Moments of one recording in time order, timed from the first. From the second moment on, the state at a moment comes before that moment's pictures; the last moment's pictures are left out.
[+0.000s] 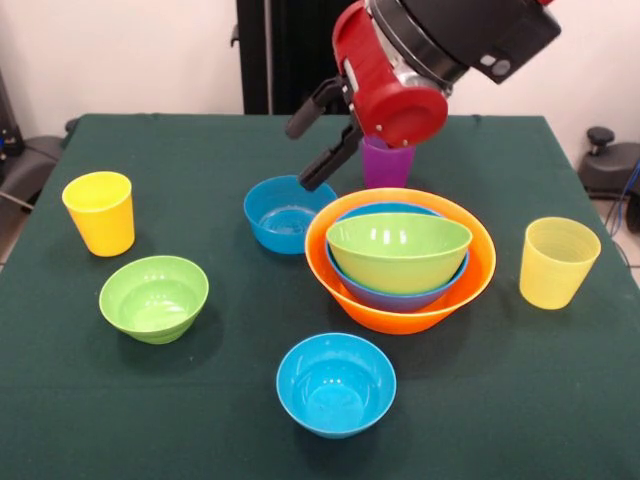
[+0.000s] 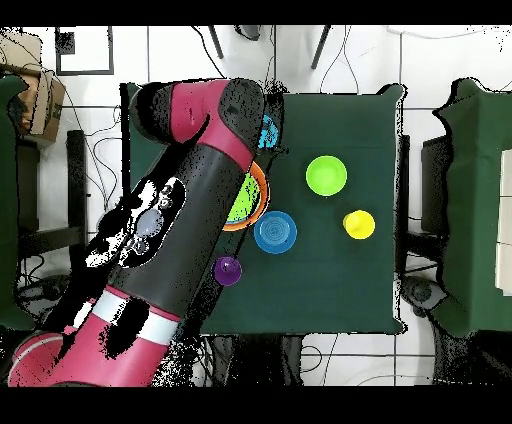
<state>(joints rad) 0.23 -0.15 -0.91 0.84 0.23 1.03 2.93</state>
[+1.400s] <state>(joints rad) 0.20 0.01 -1.06 0.65 0.23 1.03 2.93</state>
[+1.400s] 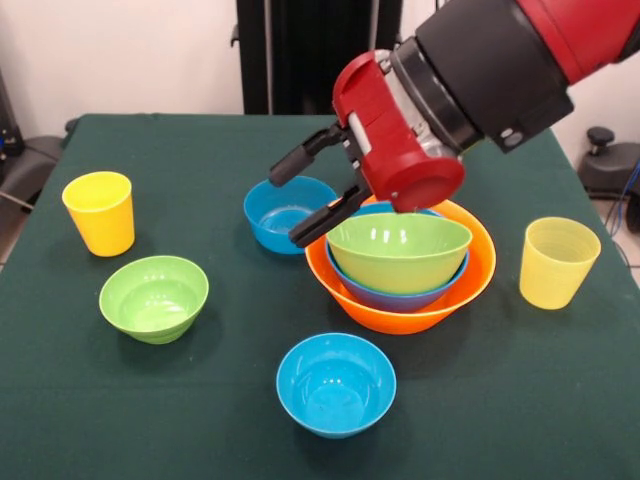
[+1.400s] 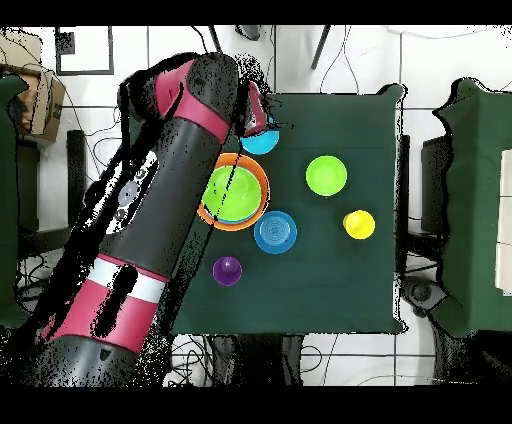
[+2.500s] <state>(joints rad) 0.21 0.15 -1.25 0.61 0.23 1.03 2.93</state>
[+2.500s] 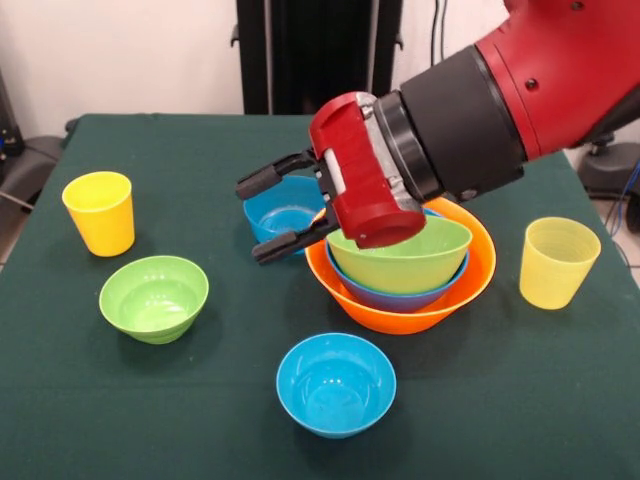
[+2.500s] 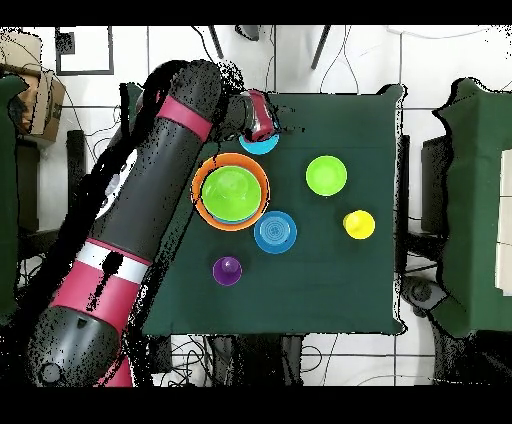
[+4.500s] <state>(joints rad) 0.22 0.42 -1.53 0.46 0.24 1.14 3.22</state>
